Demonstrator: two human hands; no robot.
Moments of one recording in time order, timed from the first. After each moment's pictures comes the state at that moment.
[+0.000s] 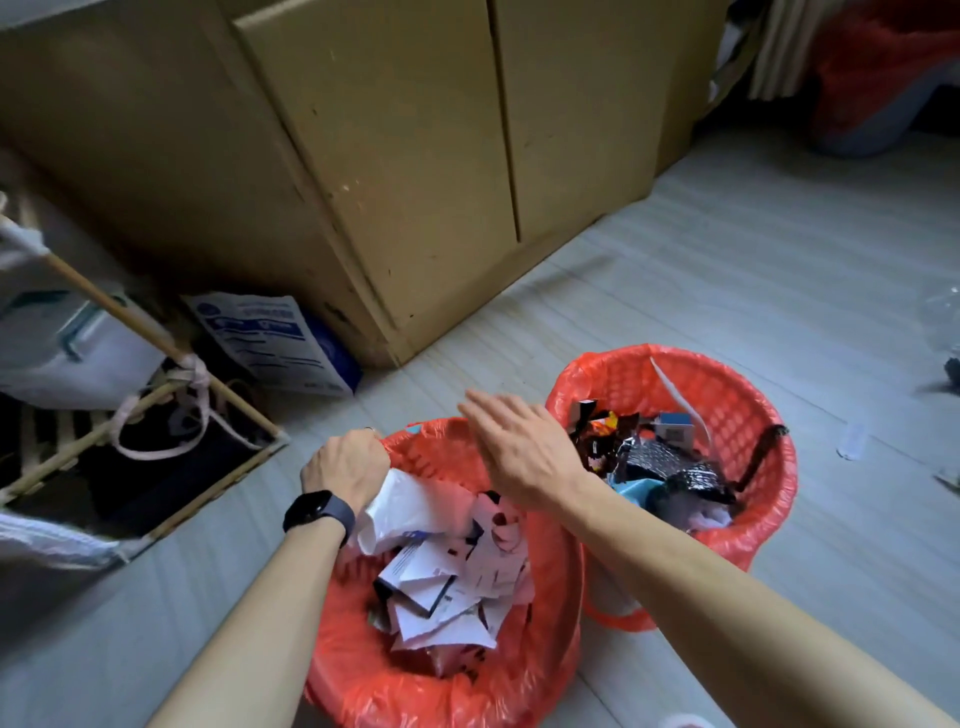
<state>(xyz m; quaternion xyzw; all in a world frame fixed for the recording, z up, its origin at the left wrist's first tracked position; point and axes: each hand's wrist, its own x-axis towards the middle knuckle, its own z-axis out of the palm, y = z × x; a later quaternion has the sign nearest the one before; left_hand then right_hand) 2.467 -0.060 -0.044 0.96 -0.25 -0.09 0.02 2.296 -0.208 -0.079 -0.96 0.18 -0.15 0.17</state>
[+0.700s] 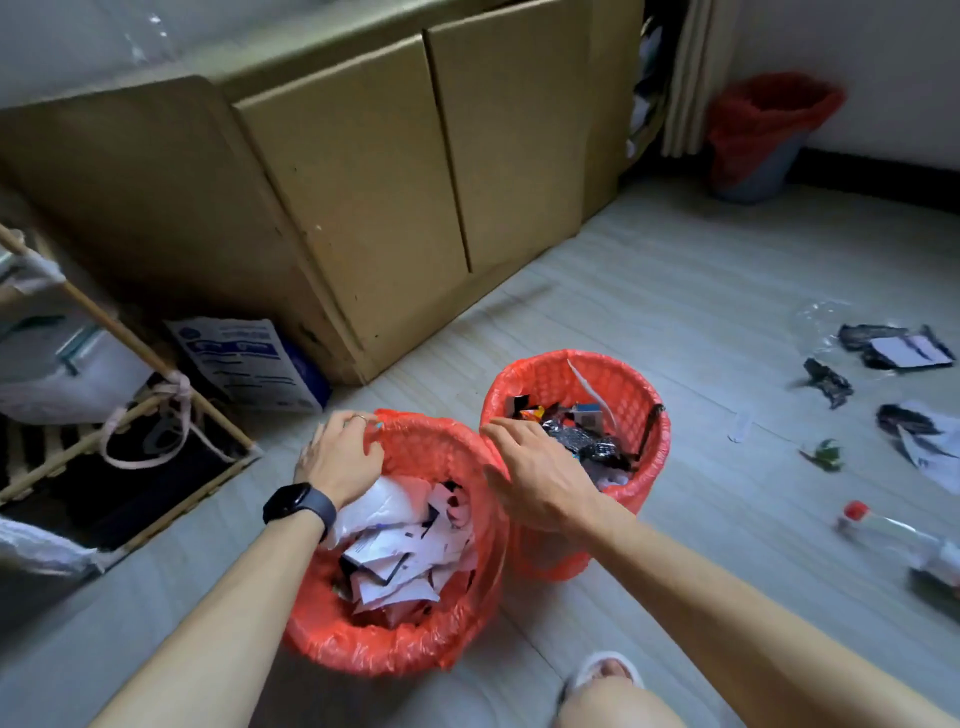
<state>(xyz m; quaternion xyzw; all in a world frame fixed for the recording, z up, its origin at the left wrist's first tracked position) 2.397 -0.039 0.005 0.92 -0.37 -0.08 0.08 2.171 -0.174 -0.022 -0.95 0.21 -0.13 0.21</state>
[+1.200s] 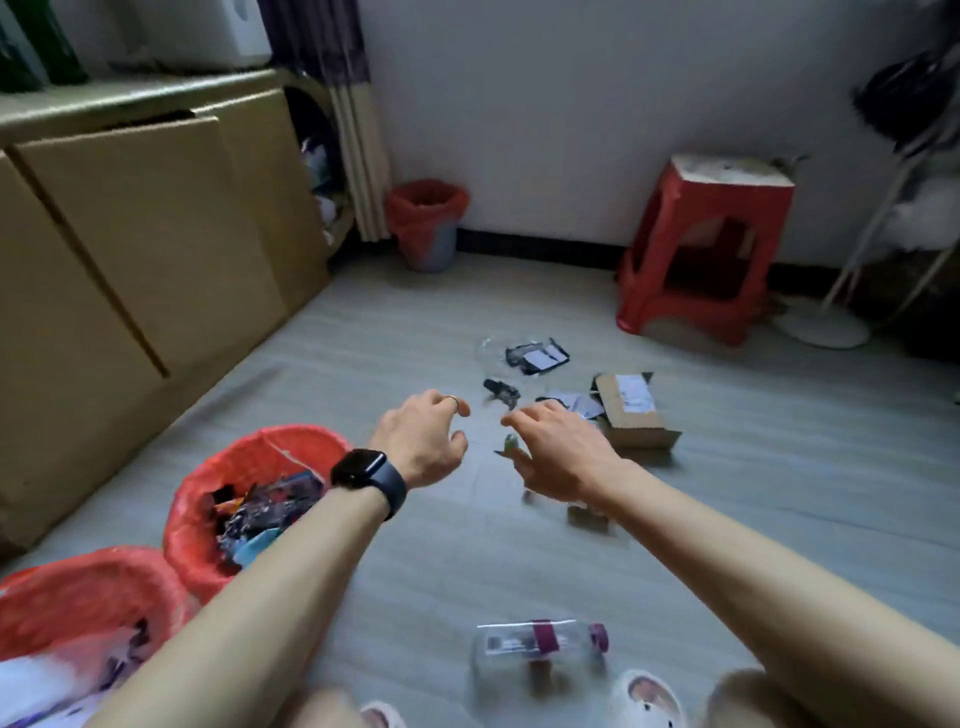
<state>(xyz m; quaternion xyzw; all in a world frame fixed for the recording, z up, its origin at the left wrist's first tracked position) 2.002 -0.243 0.093 0.65 -0.74 -0.08 0.10 1.803 -0.259 0.076 -0.86 0.50 -0.03 0.04</state>
